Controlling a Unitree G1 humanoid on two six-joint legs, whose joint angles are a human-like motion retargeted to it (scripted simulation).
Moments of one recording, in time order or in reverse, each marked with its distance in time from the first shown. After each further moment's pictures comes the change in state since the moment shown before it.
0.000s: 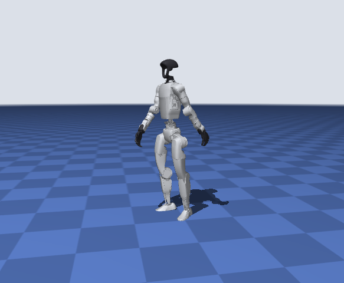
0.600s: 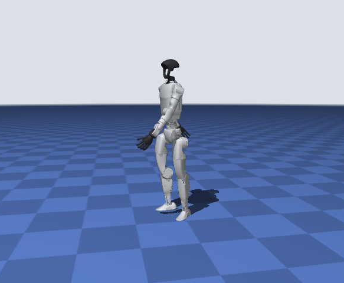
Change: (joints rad) left arm -0.906 -0.080 -0.342 -0.427 -0.195 -0.192 -0.008; right arm 0.716 -0.198 -0.410 0.504 0.102 0.246 -0.224; waist -0.032 -0.017 0.017; left_leg -0.046 0.015 -0.024 0.023 0.010 0.018; right_leg 0.012 0.009 -0.033 -0.012 -0.004 0.005
